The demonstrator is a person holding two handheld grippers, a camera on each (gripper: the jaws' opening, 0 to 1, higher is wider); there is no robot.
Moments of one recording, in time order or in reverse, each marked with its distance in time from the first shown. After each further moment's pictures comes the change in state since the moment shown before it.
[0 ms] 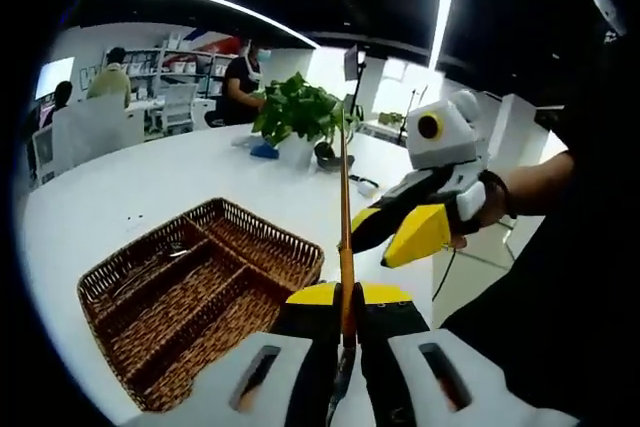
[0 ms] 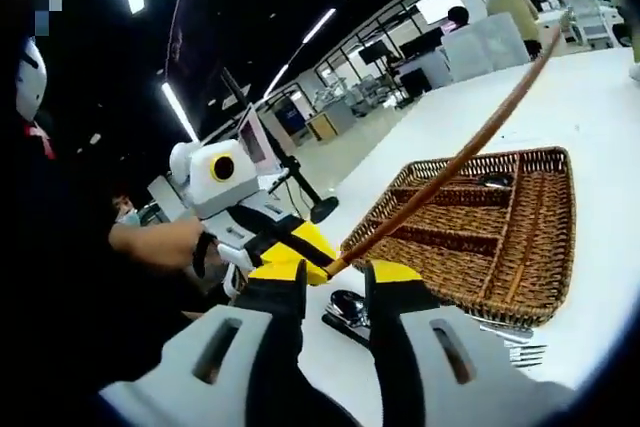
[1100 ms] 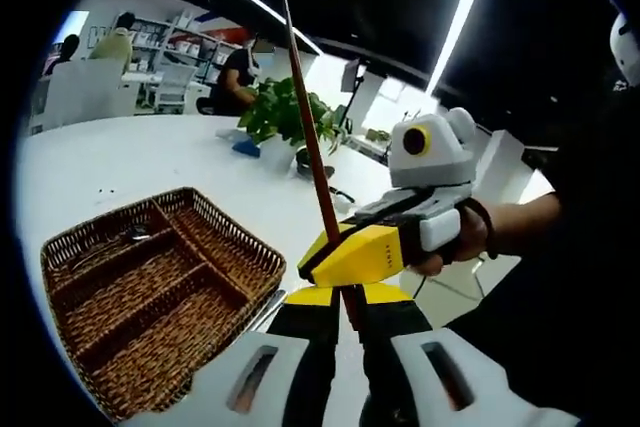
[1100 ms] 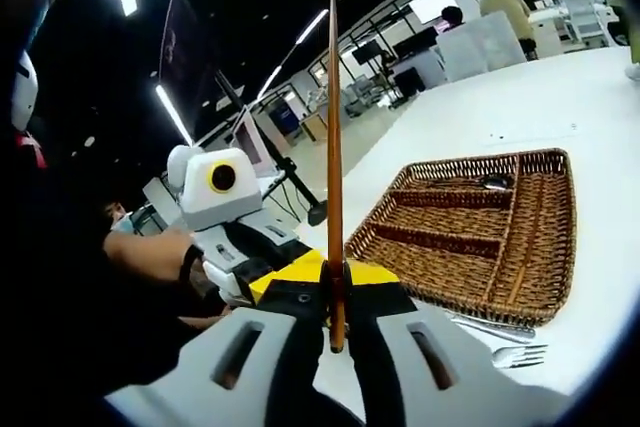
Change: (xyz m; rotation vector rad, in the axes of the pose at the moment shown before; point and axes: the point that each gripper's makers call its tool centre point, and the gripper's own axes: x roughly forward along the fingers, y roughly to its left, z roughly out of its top) left arm 0.014 -0.024 0.004 -0.153 -0.014 -0.108; right arm 0.004 0.008 0.003 -0.027 0.021 -0.038
